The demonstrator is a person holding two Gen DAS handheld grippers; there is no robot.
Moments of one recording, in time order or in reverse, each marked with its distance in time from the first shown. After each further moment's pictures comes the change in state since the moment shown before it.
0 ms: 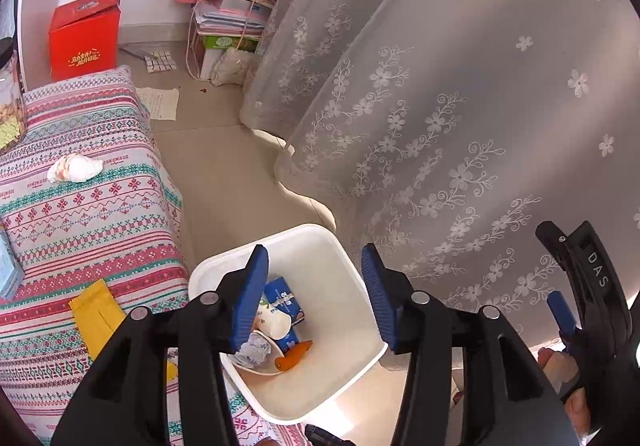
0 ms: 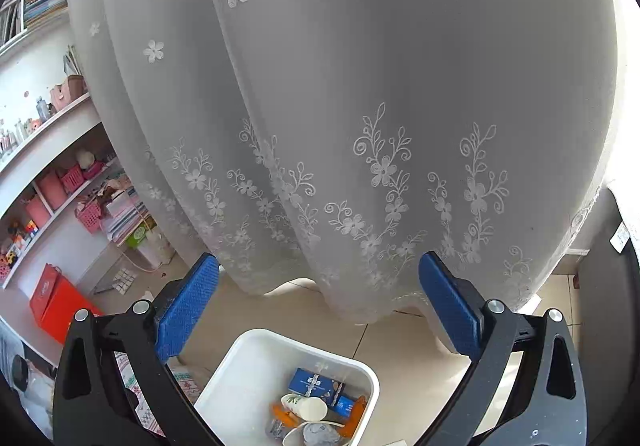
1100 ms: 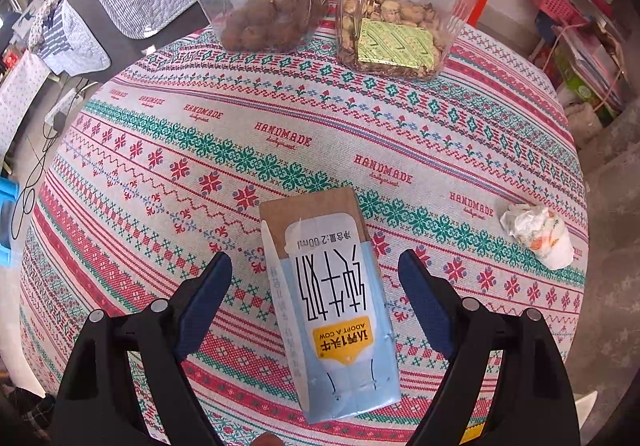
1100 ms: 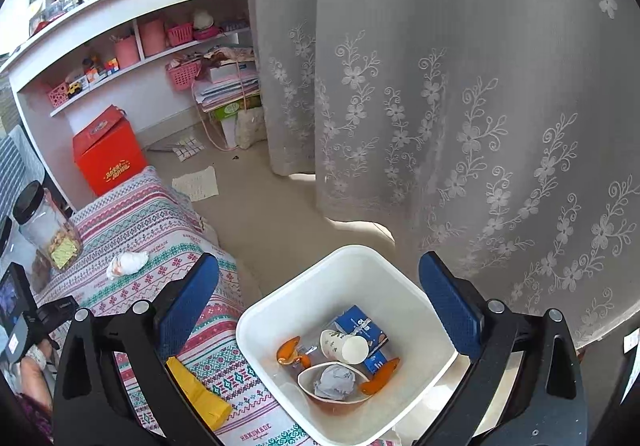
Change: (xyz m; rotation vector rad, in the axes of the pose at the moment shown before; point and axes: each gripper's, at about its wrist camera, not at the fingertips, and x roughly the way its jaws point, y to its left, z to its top) left arm -0.013 0.346 0.004 -0.618 0.090 0.813; right arm 0.000 0.128 -0.066 -0.475 0.213 0.240
